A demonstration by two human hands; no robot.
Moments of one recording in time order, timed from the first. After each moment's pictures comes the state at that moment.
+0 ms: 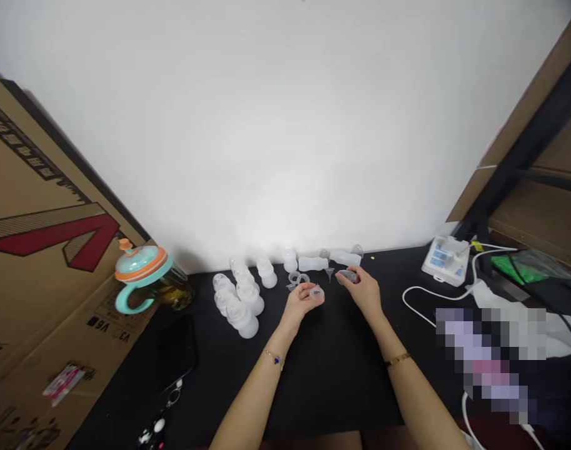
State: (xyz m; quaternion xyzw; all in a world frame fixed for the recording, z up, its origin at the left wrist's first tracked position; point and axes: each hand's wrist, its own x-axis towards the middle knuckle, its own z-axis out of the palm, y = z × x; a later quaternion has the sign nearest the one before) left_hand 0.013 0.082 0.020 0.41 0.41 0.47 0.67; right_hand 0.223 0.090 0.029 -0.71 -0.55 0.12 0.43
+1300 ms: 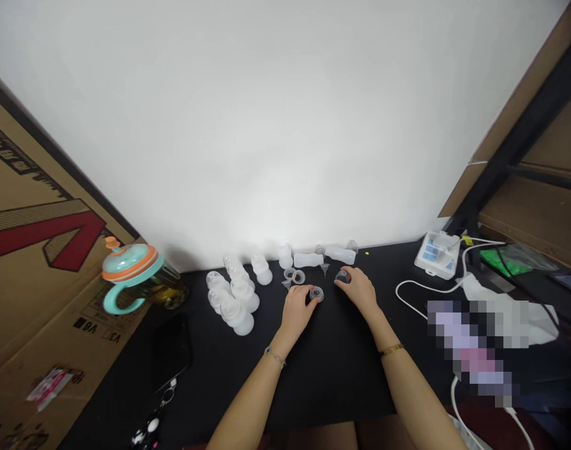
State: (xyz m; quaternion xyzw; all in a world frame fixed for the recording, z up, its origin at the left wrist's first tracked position) left_hand 0.013 0.076 0.001 0.77 0.50 0.34 0.20; right_hand 0.229 0.092 0.022 -0.76 -0.59 0.11 0.23
